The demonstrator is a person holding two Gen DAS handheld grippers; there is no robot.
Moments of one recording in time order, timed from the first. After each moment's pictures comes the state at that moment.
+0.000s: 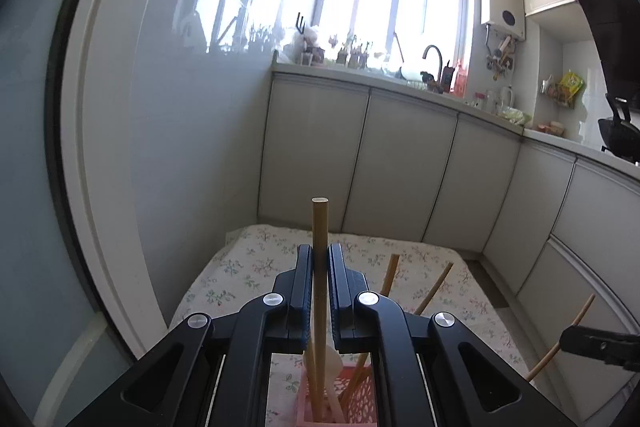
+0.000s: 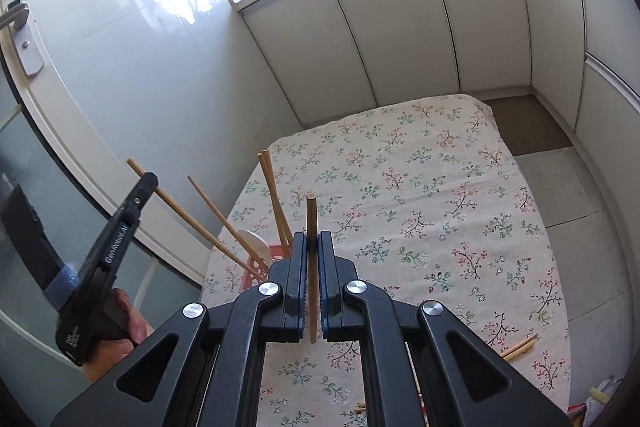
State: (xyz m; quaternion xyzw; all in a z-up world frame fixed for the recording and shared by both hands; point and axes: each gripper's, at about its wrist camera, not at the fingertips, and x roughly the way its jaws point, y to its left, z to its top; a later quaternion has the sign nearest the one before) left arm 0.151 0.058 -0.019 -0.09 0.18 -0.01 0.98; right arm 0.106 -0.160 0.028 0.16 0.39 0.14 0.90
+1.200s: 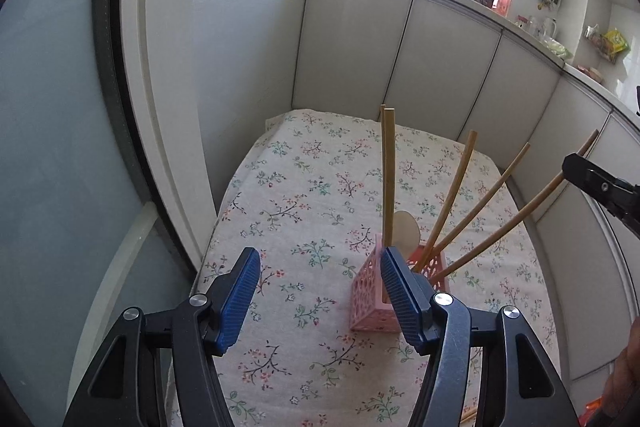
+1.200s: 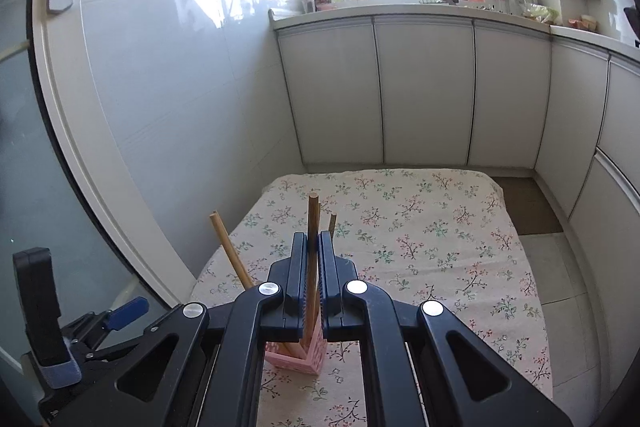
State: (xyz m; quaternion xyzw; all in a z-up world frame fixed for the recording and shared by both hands) left arm 0.132 0.104 -0.053 -0.10 0.37 0.02 0.92; right arm 0.140 -0.070 0.038 0.04 0.32 0.13 0.94
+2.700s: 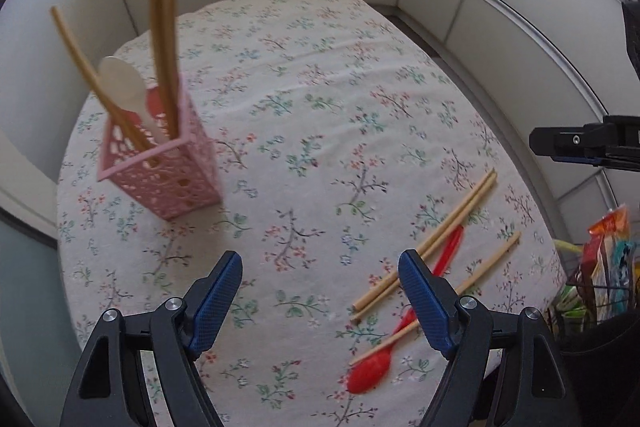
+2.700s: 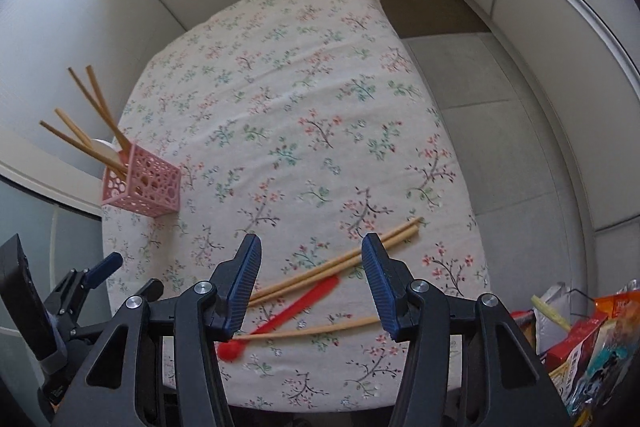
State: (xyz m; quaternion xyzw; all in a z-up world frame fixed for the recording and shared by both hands) left arm 0.099 -0.079 -0.129 0.08 0.53 -0.19 0.82; right arm 0.077 -0.291 -0.071 0.17 0.59 0.01 0.79
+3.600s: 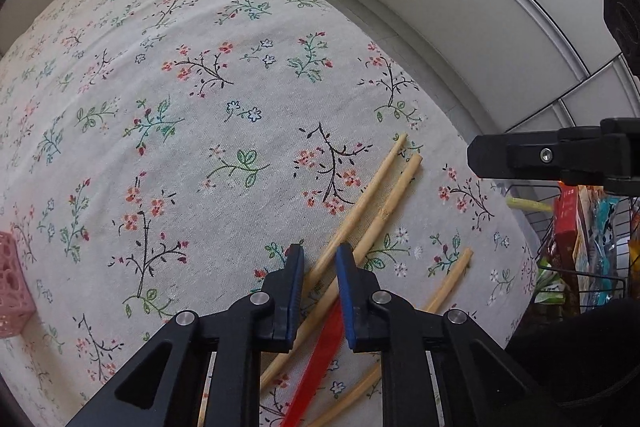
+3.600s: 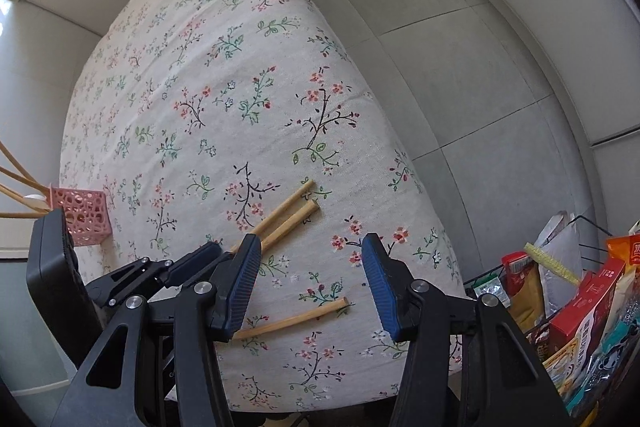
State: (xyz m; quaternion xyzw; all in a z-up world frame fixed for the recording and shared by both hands) left arm 0.139 -0.220 -0.203 0.13 0.60 -0.33 0.72; right arm 0.082 -0.367 -0.139 0.25 0.65 -0.07 0.71
